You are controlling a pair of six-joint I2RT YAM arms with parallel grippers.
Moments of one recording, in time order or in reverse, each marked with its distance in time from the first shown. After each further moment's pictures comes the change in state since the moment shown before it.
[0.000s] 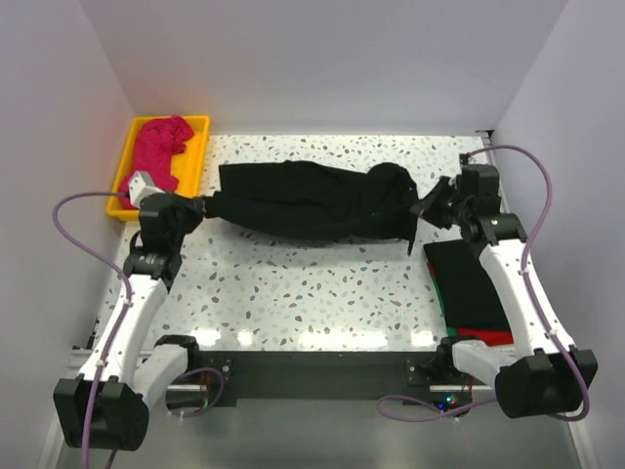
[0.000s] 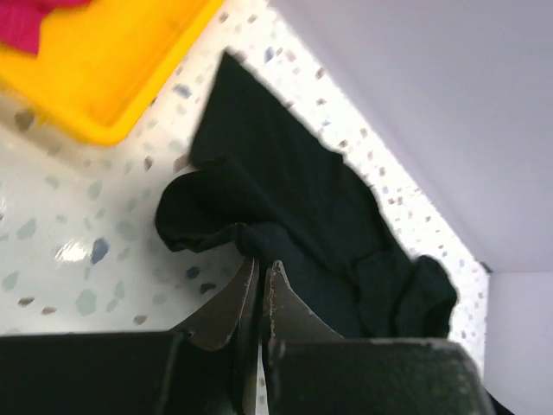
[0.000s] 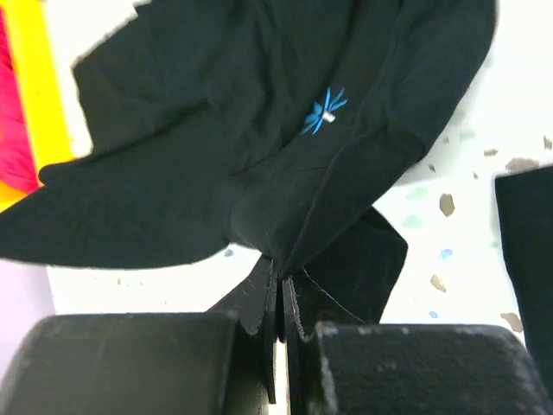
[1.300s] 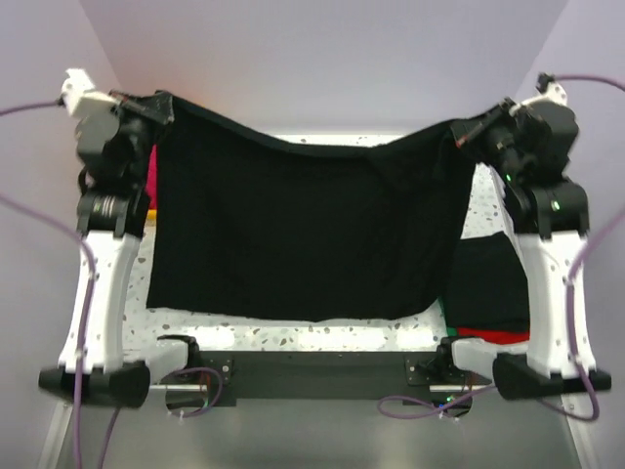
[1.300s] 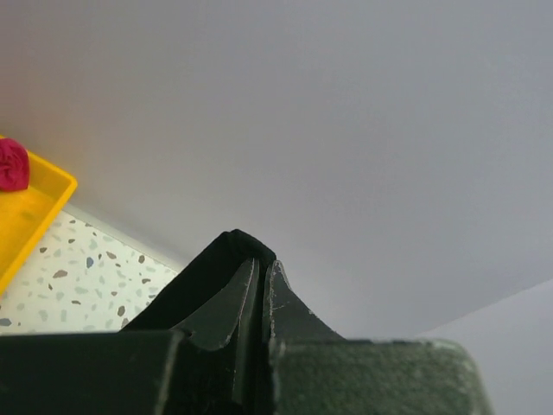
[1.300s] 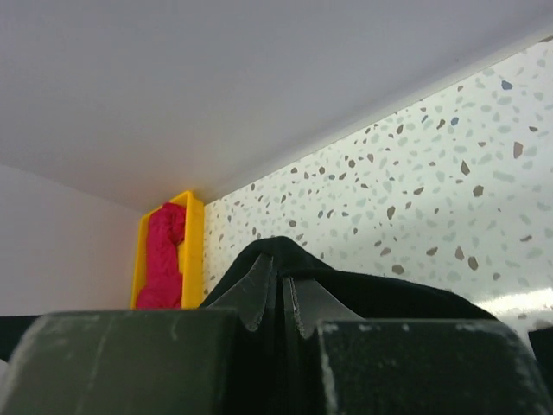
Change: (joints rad) left arm 0.000 0.126 0.782 -0.132 -0.002 0.067; right arm -0.005 0.015 0.704 -0.194 0.203 0.081
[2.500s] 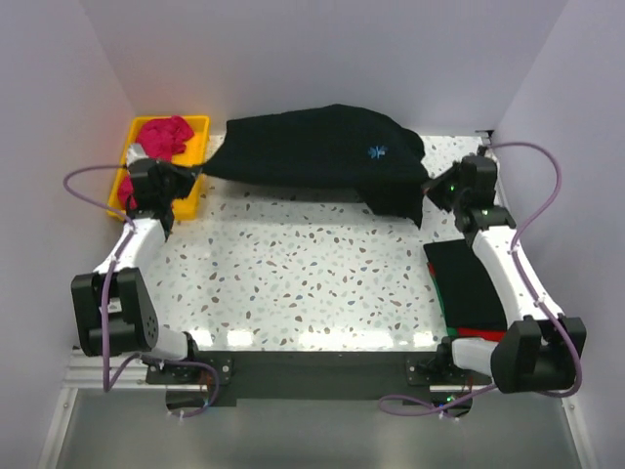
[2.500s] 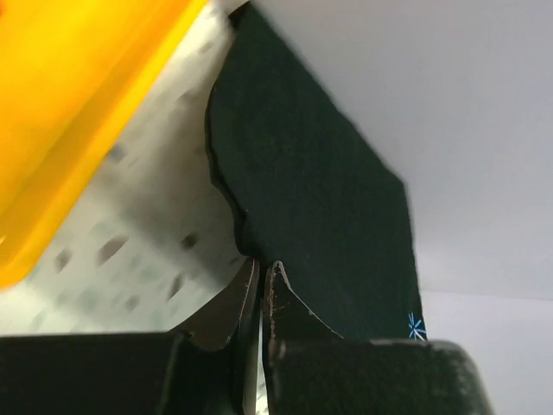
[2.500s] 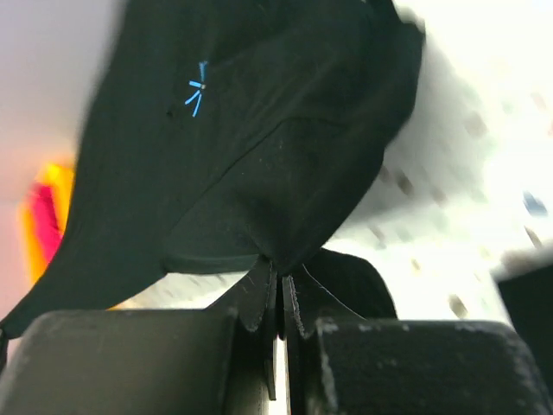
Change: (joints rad) left arm 0.204 0.382 -0.492 0.463 0.322 -0.188; right arm -0.040 0.106 -0.666 0.479 -0.007 0.103
